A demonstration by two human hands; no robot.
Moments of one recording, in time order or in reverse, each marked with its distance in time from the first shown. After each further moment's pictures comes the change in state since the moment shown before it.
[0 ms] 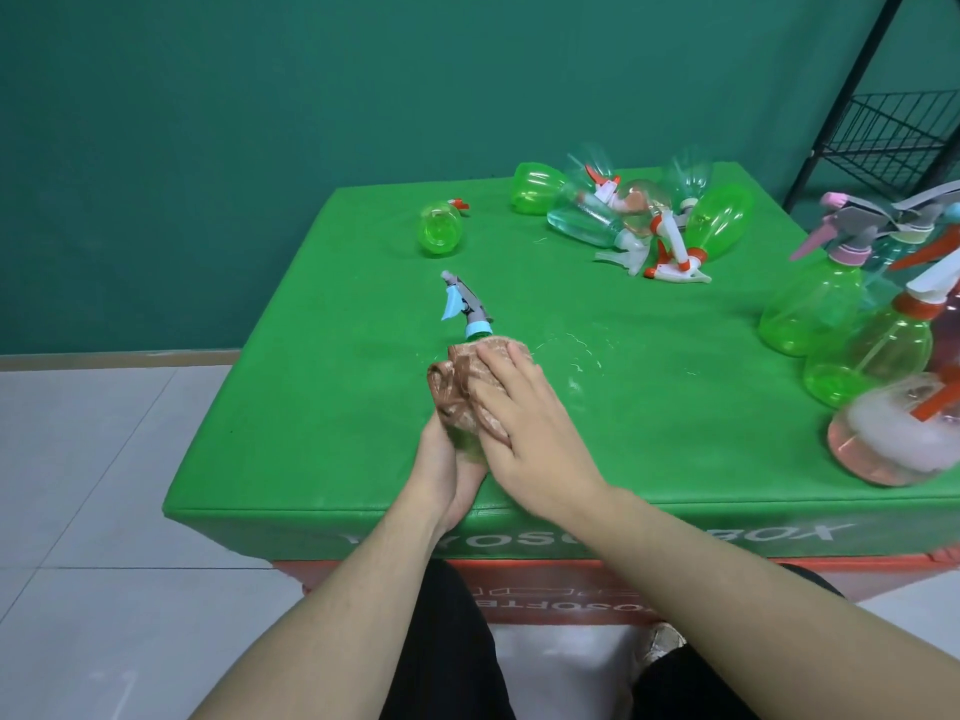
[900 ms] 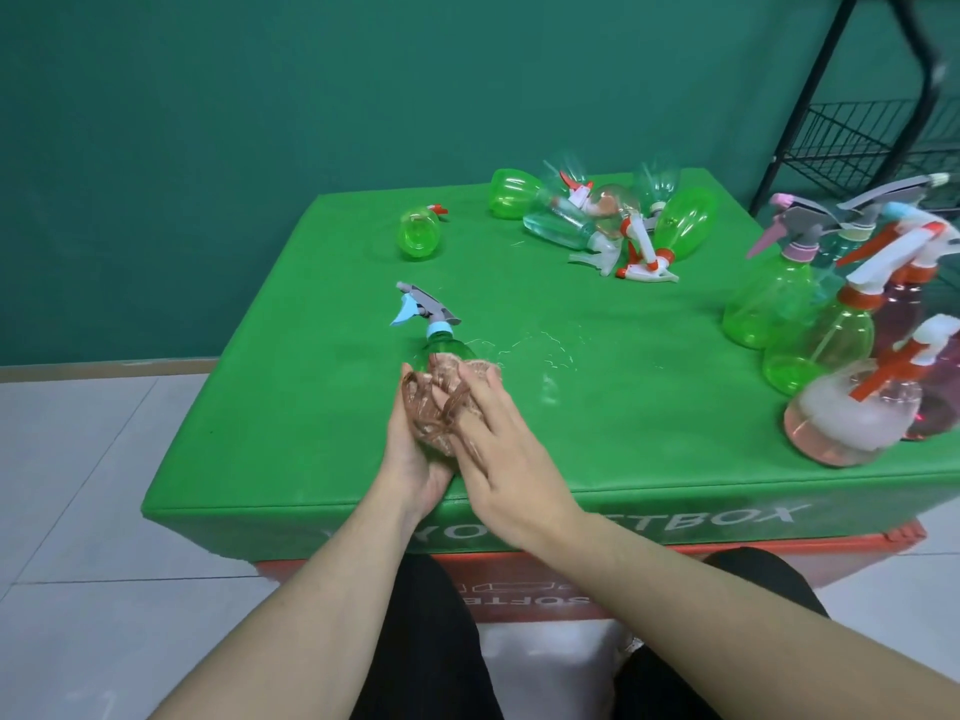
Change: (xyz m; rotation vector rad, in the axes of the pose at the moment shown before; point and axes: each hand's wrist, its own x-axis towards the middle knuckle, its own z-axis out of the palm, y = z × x) left_hand -0.001 0.007 0.003 -0.039 0.058 -0.061; right_hand -0.031 -0.010 0.006 0.078 -0.004 -0.004
